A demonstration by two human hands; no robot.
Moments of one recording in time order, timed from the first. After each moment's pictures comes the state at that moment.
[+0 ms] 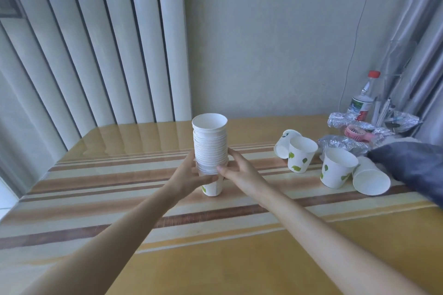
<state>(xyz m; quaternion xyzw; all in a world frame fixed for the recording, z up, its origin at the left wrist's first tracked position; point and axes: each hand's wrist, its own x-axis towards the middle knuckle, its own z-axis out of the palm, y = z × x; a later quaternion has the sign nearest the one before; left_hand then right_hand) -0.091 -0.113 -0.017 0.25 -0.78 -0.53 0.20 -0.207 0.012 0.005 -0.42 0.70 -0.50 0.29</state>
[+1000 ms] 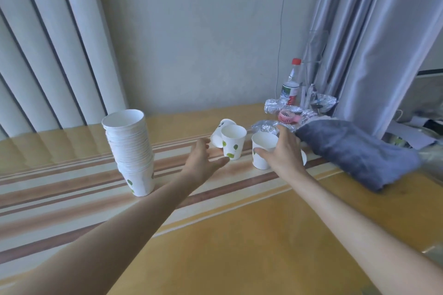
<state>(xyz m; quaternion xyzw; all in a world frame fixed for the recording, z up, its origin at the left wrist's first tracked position) -0.227 0.013 -0.002 0.26 -0.84 -0.44 0.17 -0.354 0.164 0.003 -0.24 0.90 -0.34 -0.09</state>
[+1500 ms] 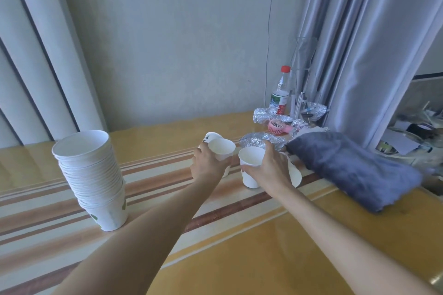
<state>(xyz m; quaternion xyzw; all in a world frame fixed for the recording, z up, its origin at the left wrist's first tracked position) -0.333 0.016 -0.017 0.37 -0.82 -0.39 0.20 -0.387 0.147 -0.007 -0.23 0.92 -0.32 -0.06</state>
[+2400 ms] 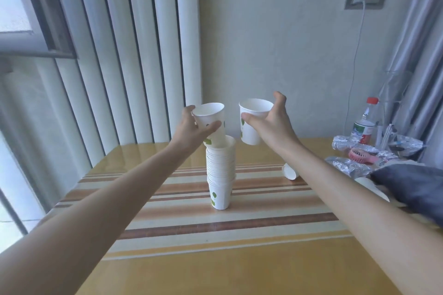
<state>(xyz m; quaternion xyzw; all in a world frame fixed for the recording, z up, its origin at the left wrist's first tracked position) -0.086 -0.090 0.130 0.30 -0.76 -0.45 0.37 -0.219 0.031 0.147 -0.38 0.74 -0.56 0.02</state>
